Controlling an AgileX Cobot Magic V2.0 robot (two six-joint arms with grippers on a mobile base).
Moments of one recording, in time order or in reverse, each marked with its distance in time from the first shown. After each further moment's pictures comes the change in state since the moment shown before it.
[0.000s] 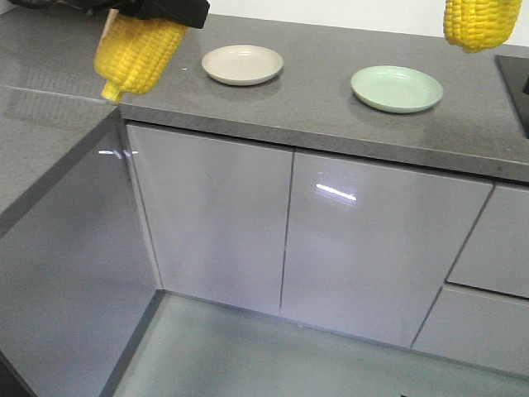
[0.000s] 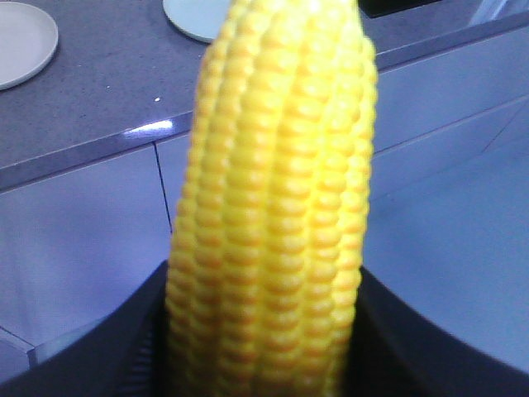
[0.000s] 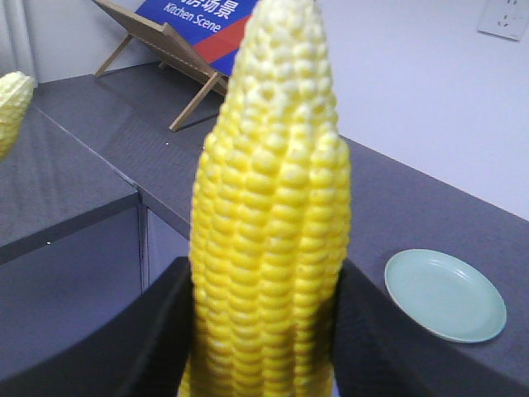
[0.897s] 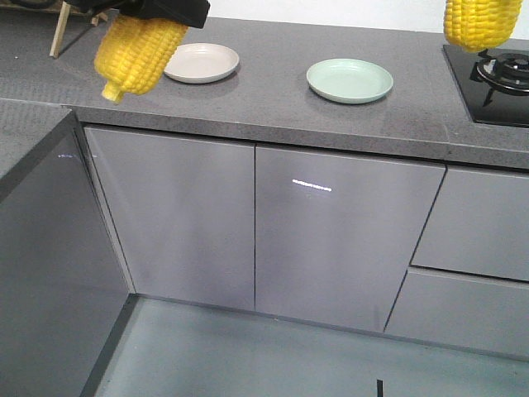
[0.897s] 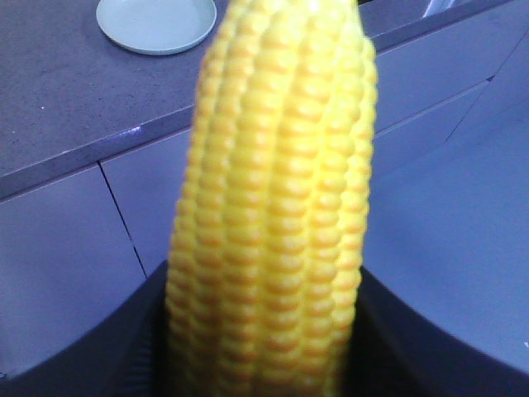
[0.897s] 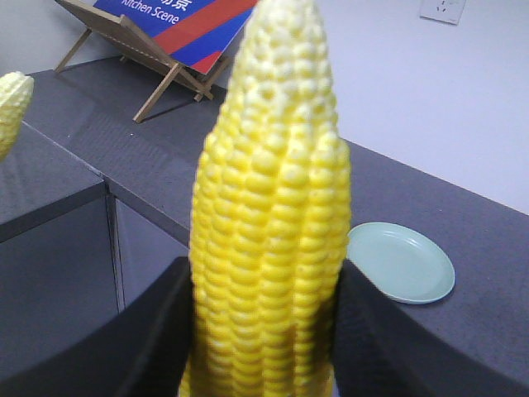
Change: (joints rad) left arm 0.000 0.000 0.000 0.000 0.000 0.000; right arm 0.000 0.000 0.000 0.000 0.001 0.000
